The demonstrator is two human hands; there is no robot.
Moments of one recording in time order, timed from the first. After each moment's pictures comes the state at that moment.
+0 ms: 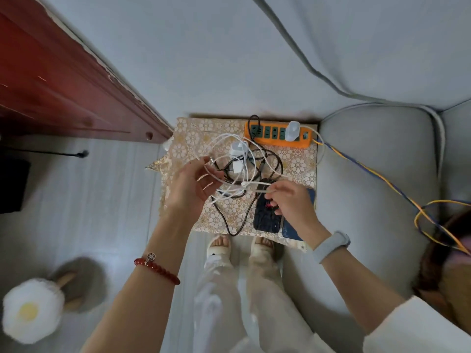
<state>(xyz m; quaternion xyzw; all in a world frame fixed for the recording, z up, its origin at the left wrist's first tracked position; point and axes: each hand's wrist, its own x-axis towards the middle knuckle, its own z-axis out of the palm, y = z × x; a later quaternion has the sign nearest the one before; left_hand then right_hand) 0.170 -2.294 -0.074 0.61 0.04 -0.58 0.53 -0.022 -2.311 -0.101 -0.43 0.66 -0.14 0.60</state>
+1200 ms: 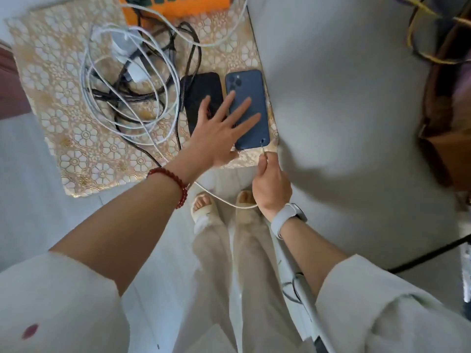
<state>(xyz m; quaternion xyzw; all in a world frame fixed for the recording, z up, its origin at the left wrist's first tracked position) 0.025 -2.250 -0.256 0.40 -0.88 -0.17 -0.17 -0.090 -2.157 -0.233 -0.43 0.83 -0.05 0.35</state>
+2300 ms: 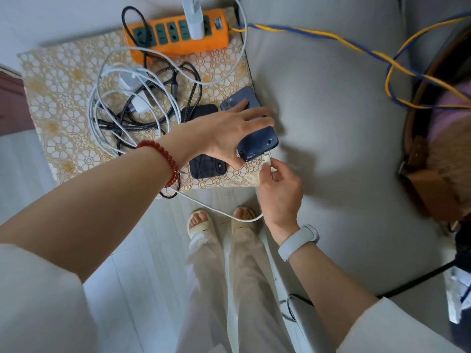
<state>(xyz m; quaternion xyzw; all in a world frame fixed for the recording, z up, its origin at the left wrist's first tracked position) 0.008 -2.324 -0.205 0.28 -0.89 -0.33 -0.14 -0.096 -2.194 -0.195 -0.32 0.85 -0.26 0.33</state>
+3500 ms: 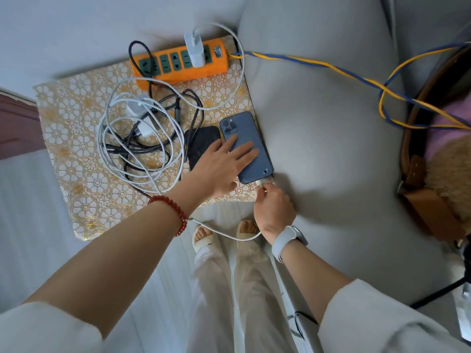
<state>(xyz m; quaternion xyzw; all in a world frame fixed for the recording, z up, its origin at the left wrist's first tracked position) 0.015 -2.290 -0.231 0.36 -0.88 -0.22 -0.20 -0.099 -2.204 -0.217 -0.41 0.84 0.02 0.34</state>
